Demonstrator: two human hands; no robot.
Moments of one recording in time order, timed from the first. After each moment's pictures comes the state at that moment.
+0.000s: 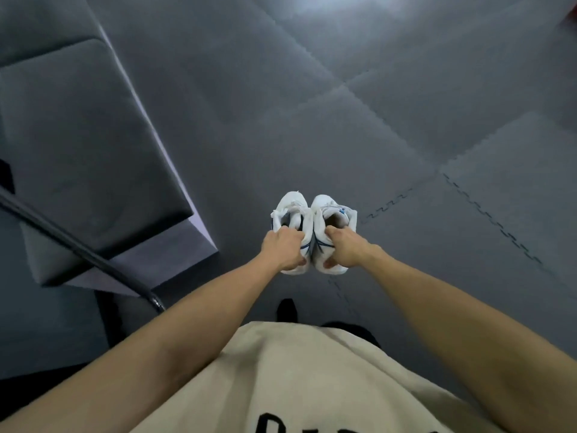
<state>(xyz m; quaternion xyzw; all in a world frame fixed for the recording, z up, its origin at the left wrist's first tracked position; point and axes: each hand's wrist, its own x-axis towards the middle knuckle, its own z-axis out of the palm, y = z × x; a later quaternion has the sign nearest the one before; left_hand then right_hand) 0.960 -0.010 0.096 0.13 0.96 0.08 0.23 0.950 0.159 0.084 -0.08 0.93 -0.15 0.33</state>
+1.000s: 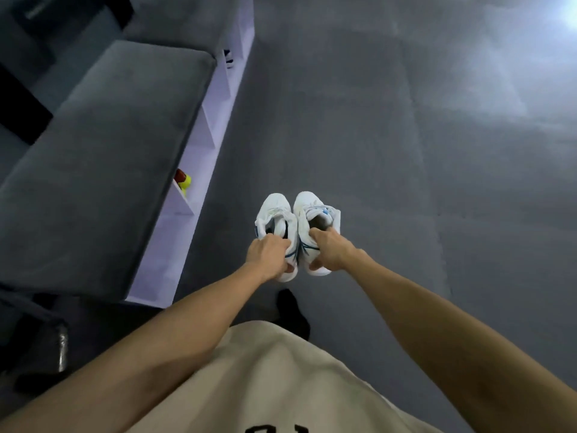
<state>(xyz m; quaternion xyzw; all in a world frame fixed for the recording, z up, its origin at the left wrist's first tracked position) 0.396 -0.007 0.083 -0.22 0.95 0.16 0.18 0.282 0.110 0.101 -0.38 0.86 -0.01 0.33</state>
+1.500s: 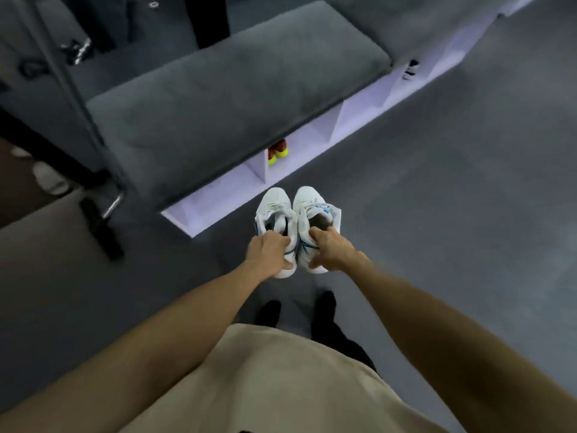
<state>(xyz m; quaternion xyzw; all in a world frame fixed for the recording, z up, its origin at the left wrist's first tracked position) 0.321 -0.087 0.066 -0.56 0.78 0.25 0.14 0.159 -0.081 0.080 -0.66 0.66 0.13 0.35</state>
